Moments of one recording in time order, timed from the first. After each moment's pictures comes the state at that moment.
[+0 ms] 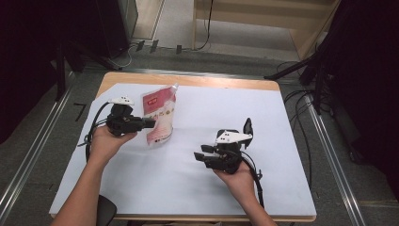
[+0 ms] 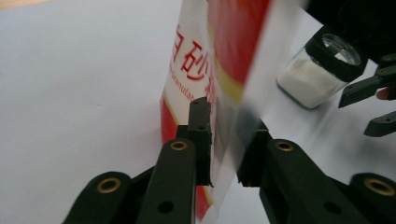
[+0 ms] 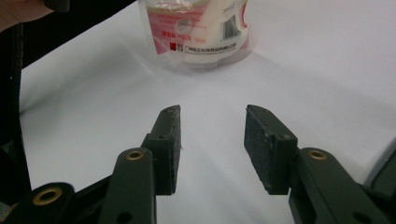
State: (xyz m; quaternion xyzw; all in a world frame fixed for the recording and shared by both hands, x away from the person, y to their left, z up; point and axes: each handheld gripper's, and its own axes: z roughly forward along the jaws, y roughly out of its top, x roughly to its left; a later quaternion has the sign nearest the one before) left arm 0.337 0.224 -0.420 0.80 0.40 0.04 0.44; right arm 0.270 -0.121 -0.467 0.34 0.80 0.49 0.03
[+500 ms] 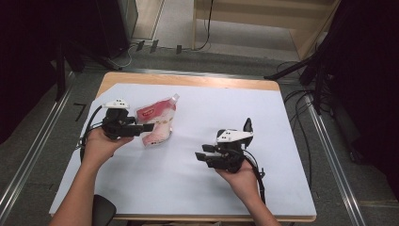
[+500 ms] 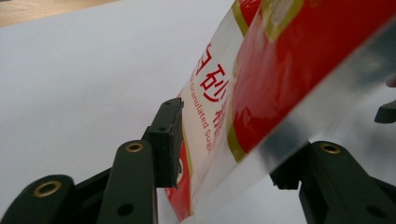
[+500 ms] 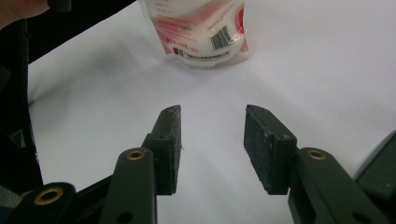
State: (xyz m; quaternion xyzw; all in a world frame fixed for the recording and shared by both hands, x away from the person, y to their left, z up) left arm 0.322 0.231 -0.418 0.80 0.39 0.06 0.45; right arm 0.270 -0.125 -0.457 0.33 0.81 0.48 0.02
